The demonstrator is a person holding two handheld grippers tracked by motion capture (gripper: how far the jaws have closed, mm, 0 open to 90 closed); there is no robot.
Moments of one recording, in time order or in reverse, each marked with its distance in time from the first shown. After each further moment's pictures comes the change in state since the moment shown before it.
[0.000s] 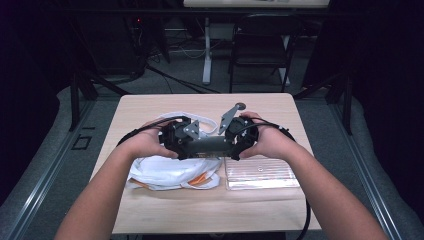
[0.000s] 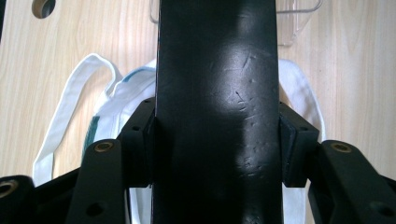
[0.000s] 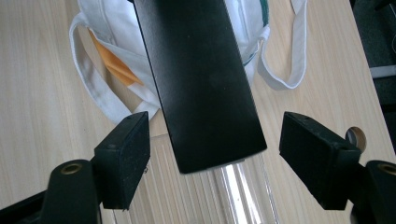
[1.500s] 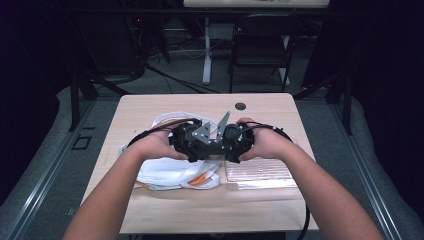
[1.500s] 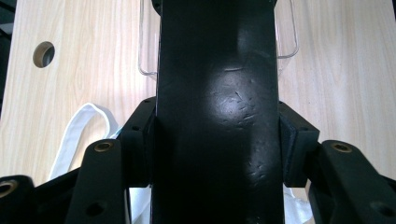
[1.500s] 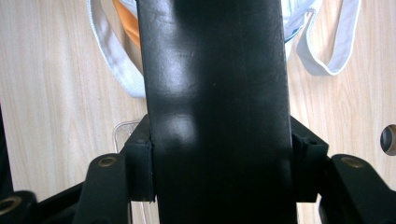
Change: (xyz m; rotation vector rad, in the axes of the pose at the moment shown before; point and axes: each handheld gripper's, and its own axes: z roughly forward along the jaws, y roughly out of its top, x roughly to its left) left arm -0.009 0.023 0.006 -0.081 -0.004 0.074; right arm 0.005 -0.001 0.021 0.095 0.095 -0.054
